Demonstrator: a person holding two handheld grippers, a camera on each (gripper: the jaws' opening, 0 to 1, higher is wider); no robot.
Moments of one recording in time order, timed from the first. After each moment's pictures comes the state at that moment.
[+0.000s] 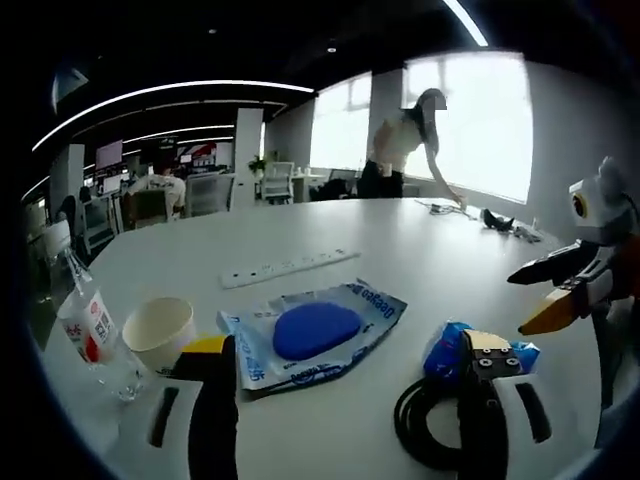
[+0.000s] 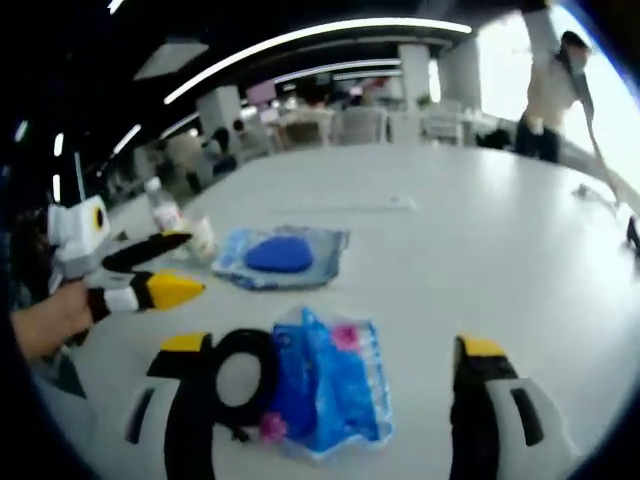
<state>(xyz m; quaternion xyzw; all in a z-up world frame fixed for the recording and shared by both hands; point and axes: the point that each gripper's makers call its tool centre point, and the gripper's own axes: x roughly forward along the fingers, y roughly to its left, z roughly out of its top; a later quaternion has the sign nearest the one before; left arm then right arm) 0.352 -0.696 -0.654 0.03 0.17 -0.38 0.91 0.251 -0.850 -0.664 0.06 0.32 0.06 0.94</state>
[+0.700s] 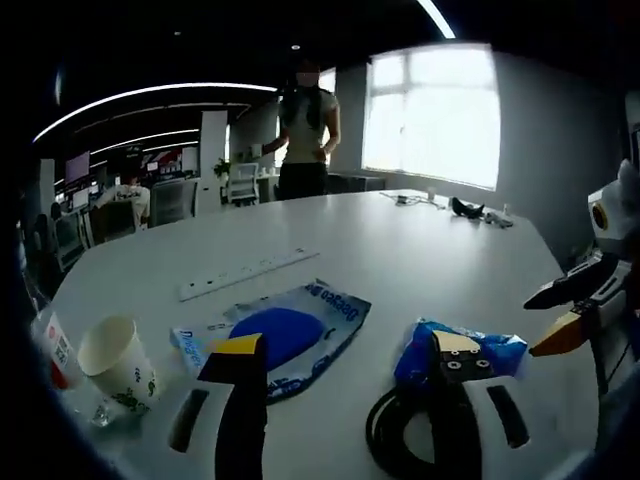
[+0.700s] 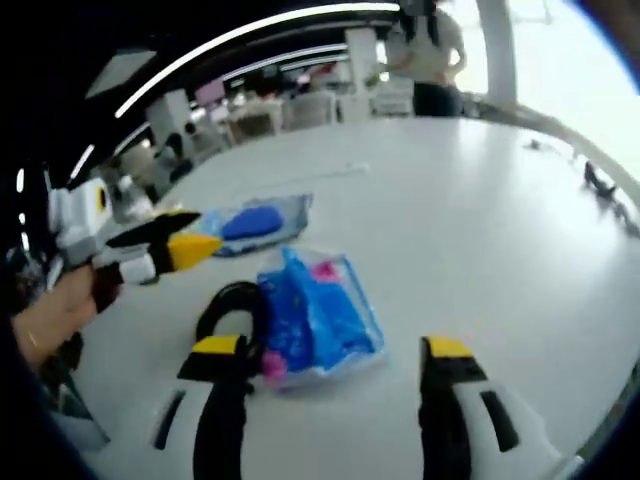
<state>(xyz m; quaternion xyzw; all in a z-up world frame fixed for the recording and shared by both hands) 0.342 -0.739 -0.667 0.06 0.17 -0.46 0.87 0.194 -0.852 -0.694 0.11 0.36 -0.04 0.93</state>
